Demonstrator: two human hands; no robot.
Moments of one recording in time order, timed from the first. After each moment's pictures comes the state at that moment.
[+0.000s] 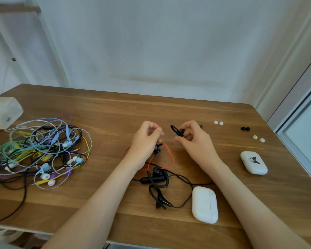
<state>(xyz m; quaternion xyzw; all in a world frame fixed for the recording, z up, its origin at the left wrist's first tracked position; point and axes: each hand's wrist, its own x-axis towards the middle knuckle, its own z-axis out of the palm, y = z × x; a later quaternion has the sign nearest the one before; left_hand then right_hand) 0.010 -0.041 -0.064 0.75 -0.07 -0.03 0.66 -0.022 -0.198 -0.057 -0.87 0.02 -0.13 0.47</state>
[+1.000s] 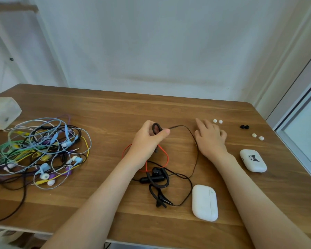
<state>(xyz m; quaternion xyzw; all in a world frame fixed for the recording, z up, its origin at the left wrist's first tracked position) 0.006 -0.041 -0.060 0.75 -0.09 -0.06 0.66 0.002 -0.239 -0.077 -0.98 0.11 -0.08 0.13</state>
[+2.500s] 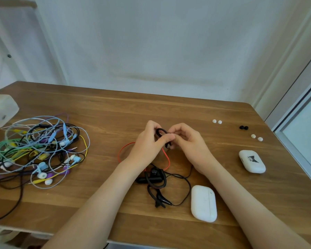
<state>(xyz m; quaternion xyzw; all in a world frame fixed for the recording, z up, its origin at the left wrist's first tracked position) 0.002 -0.041 -0.064 0.83 -0.17 -0.01 0.54 -0.025 -0.188 -0.061 -0.77 -0.05 -0.06 0.63</state>
